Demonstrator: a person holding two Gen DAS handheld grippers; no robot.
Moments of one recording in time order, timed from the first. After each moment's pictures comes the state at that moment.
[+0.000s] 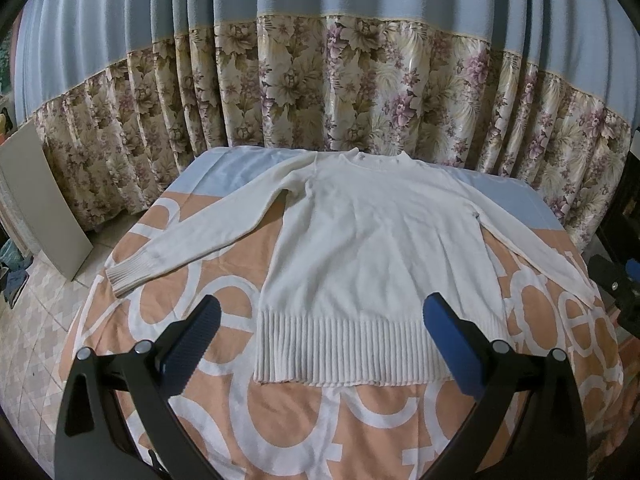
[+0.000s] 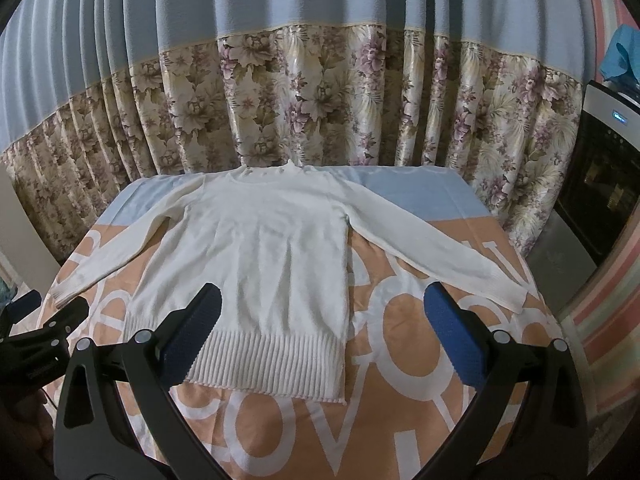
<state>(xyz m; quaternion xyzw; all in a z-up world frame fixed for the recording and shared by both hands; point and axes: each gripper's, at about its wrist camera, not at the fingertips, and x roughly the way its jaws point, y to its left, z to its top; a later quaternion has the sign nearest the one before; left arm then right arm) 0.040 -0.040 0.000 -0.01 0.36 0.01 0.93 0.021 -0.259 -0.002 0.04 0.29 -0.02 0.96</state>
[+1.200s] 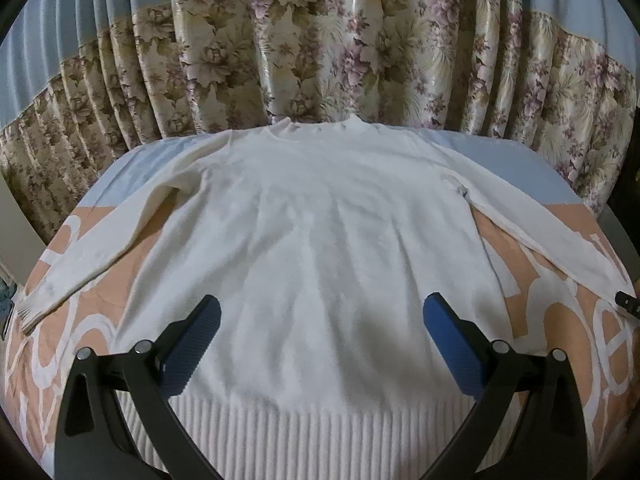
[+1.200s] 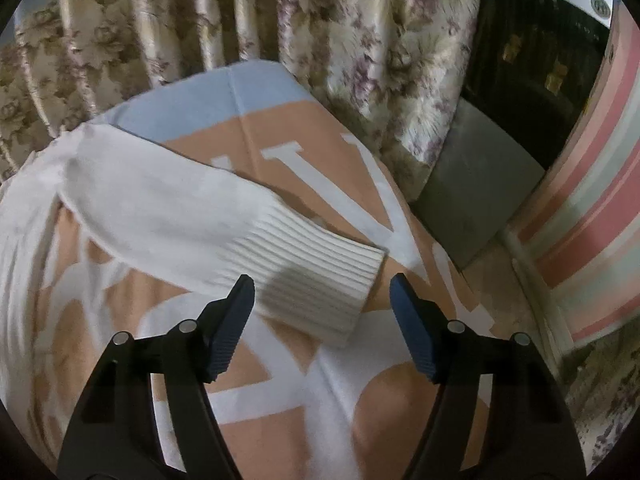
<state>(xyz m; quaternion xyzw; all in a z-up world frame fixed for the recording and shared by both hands) 0.166 -0.154 -0.115 0.03 0.38 -0.02 0.92 0.109 -0.556 -0.167 0.09 0.44 -0.21 0.87</state>
